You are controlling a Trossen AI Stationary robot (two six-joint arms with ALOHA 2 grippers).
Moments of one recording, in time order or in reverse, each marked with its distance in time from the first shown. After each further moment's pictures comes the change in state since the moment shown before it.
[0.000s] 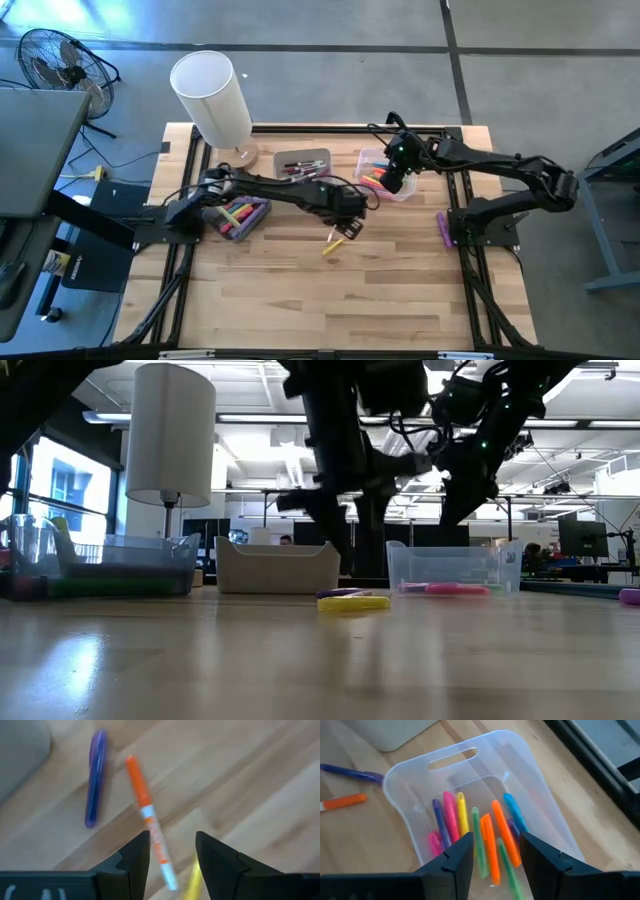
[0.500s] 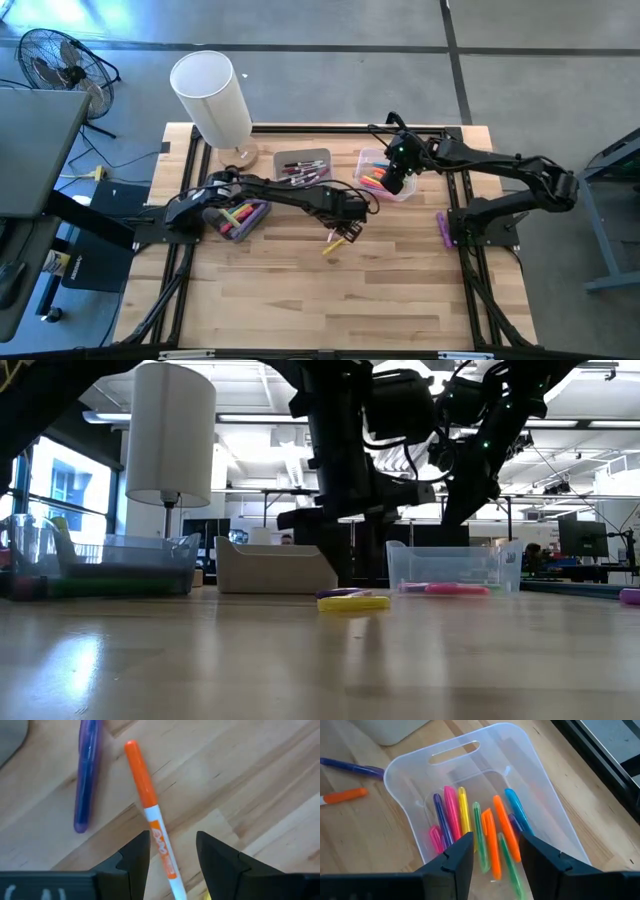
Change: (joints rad) left arm 0.000 0.083 0.009 0.000 0.008 -0.012; right arm 0.000 -0.003 0.000 -0.022 -0.017 0.007
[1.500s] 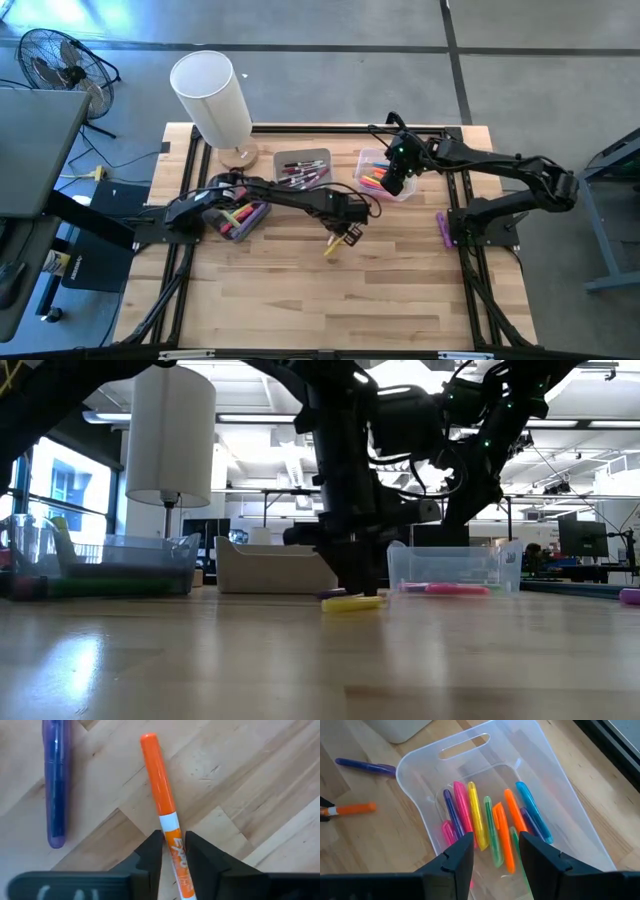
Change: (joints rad) left arm -0.007 0.076 0.001 0.039 0.051 0.065; right arm 0.000 0.000 0.000 -0.019 -0.050 0.045
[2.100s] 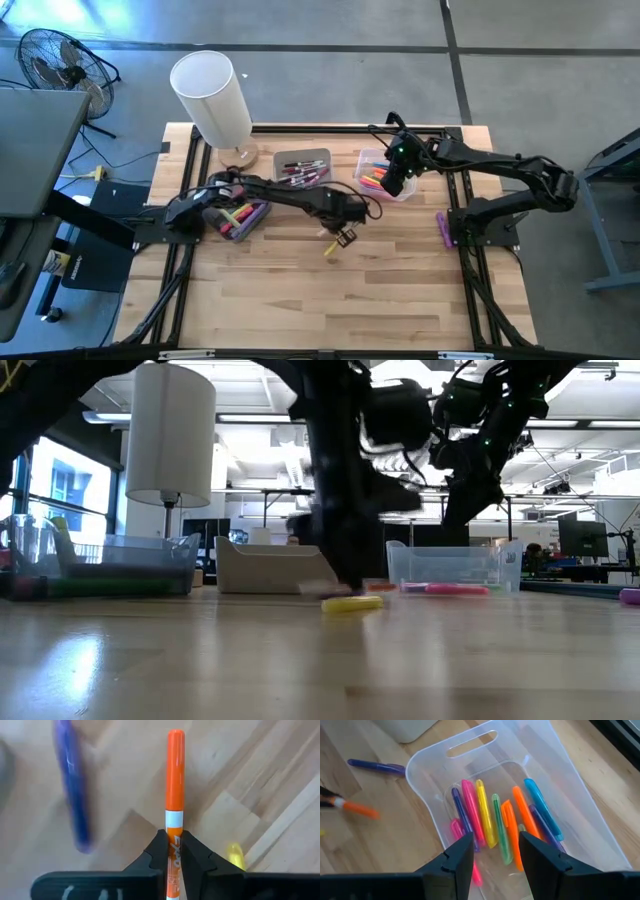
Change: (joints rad) left arm 0.010 -0.059 -0.010 -0.048 -0.055 0.201; right arm 0.000 0.000 0.000 -0.004 -0.037 0.020
